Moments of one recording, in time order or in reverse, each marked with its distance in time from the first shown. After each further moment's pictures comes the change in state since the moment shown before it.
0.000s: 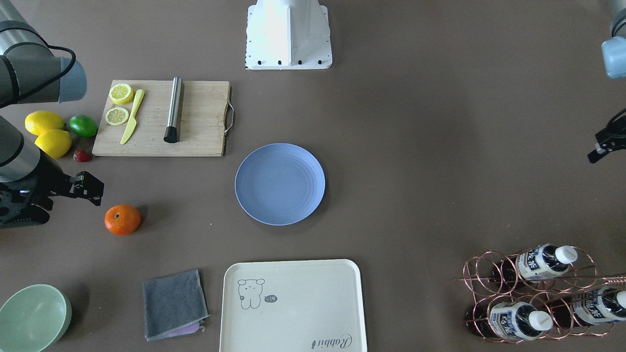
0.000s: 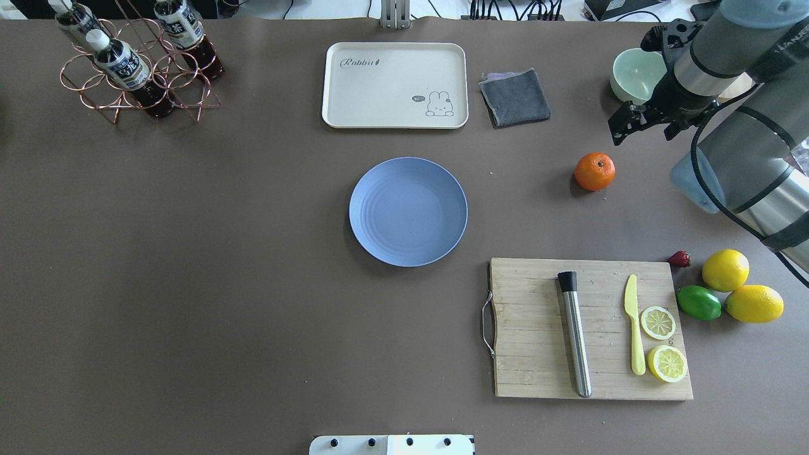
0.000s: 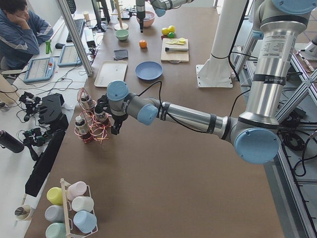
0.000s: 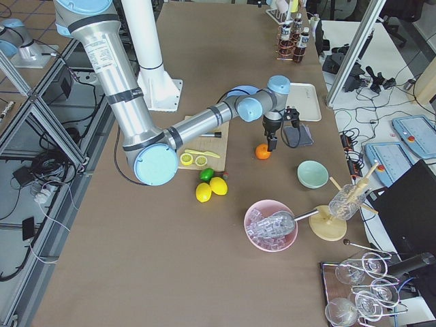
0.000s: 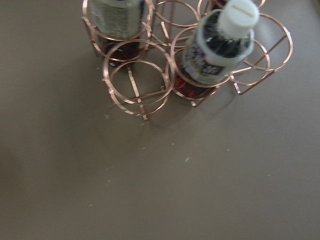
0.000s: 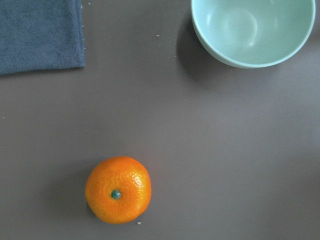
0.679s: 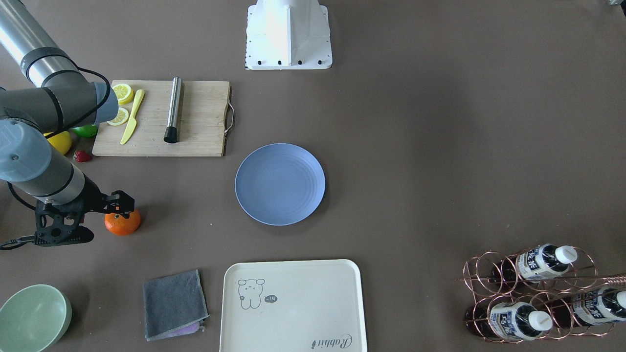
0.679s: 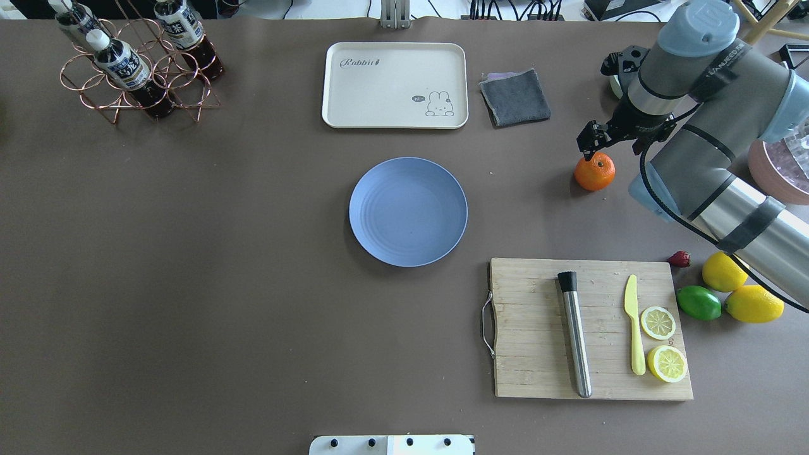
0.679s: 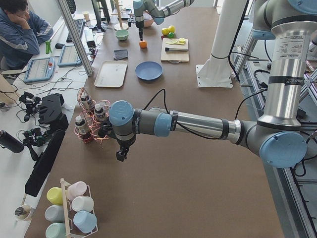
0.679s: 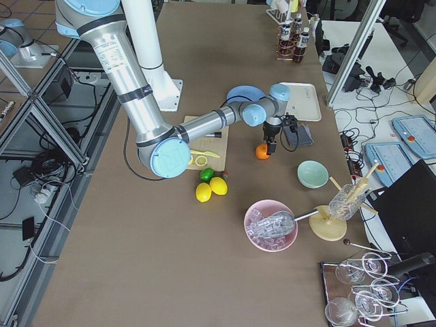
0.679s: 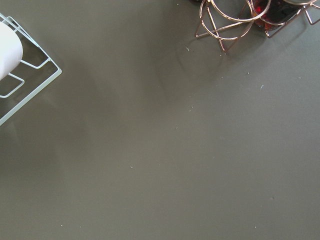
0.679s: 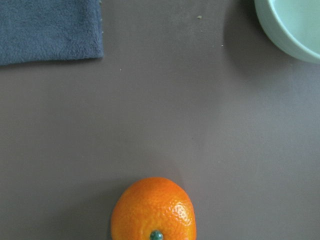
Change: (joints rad) left arm -0.119 0.096 -0.025 0.166 -0.004 0.264; right arm -0.079 0.047 -0.155 0.120 -0.034 0.065
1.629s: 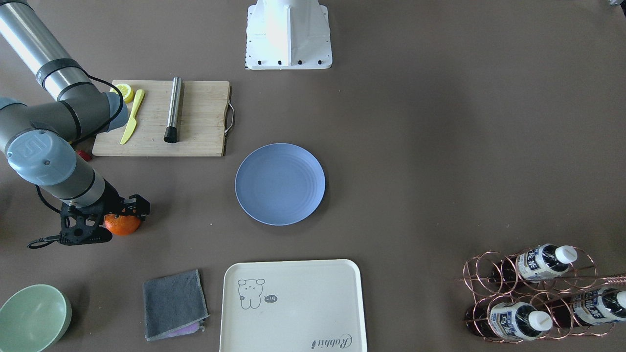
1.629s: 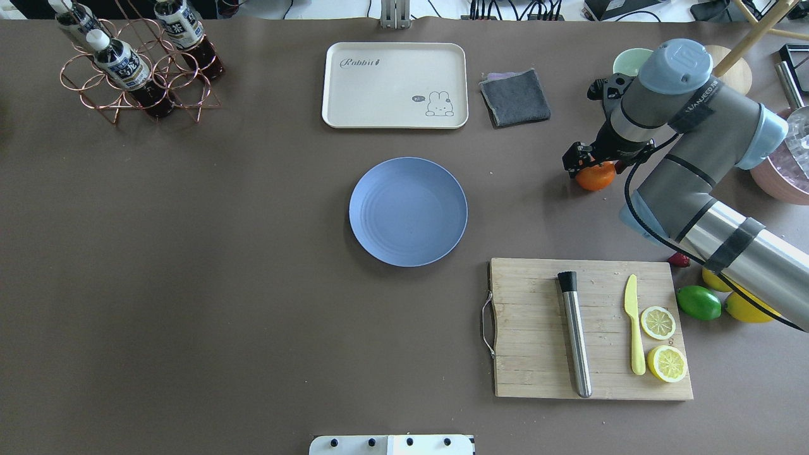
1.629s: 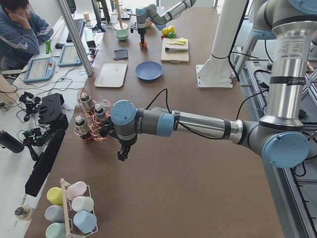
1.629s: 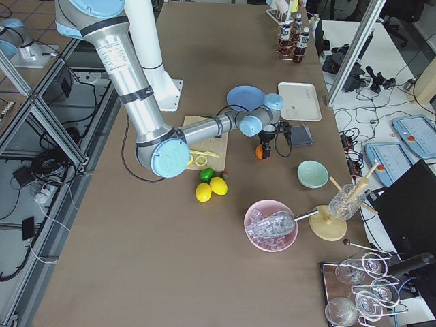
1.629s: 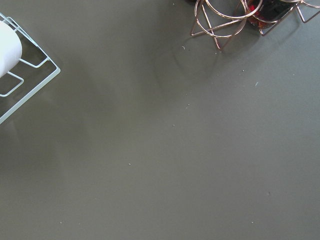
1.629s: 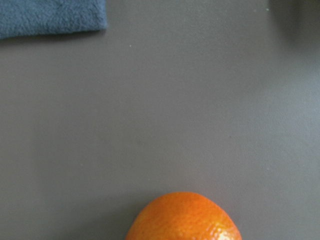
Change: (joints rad) left arm -0.004 0.010 -0.011 -0.002 -0.003 0.003; right arm -0.051 -0.014 -0.058 0.118 -0.017 0.078
